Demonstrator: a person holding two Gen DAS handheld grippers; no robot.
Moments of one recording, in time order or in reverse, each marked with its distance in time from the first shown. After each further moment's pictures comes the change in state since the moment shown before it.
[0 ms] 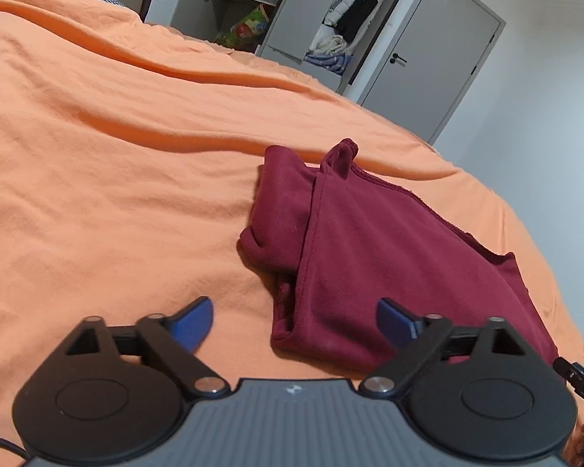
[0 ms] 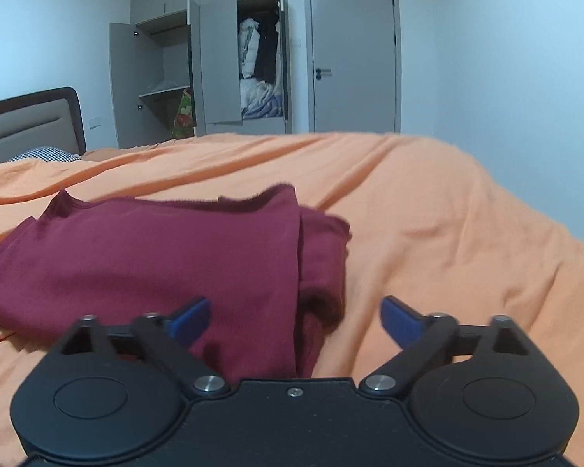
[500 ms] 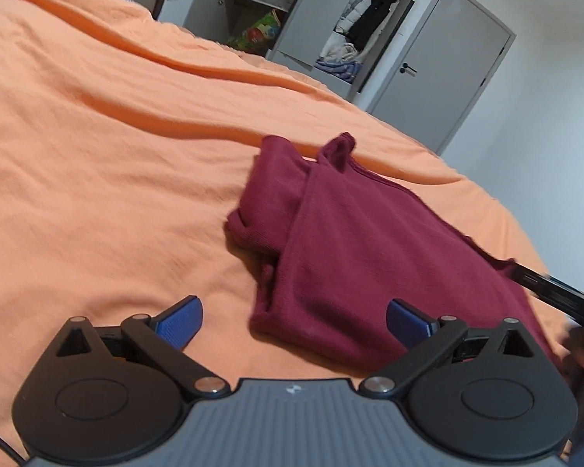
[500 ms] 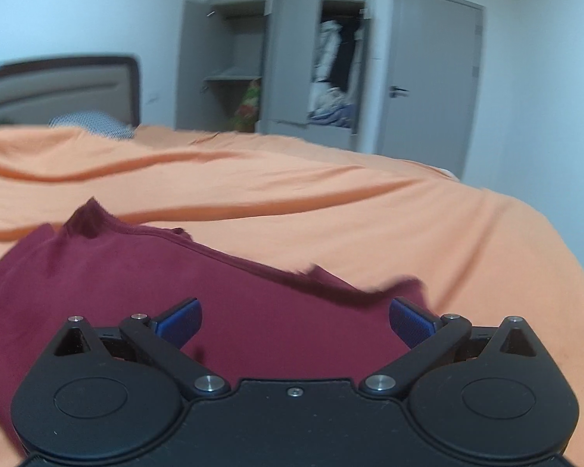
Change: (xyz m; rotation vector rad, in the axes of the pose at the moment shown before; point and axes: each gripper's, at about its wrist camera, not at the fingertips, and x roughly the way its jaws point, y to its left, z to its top) left arm 0.003 -0.011 -0.015 -0.053 -0.015 -0.007; right arm 0.112 0.095 0.078 -0.224 0.006 0.151
